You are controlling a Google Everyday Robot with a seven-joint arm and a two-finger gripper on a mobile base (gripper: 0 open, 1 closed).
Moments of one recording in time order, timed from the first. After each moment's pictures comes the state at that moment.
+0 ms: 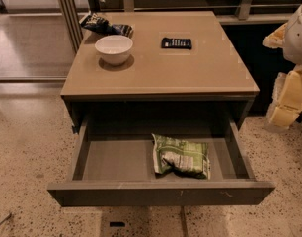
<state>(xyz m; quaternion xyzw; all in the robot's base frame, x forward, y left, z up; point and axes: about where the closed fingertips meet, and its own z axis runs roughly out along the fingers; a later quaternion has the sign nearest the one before) 0.438 -0.217 0.976 -0.60 0.78 -0.03 0.16</state>
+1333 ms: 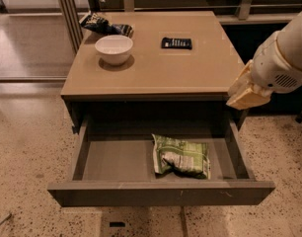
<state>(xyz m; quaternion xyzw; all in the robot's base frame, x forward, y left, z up) 0.478 -0.195 0.912 -0.60 0.77 0.00 0.21</state>
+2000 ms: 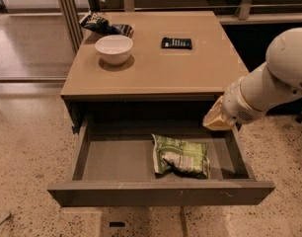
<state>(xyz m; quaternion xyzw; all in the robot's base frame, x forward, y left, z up) 0.504 -0.168 0.802 -0.58 0.78 0.06 0.23</state>
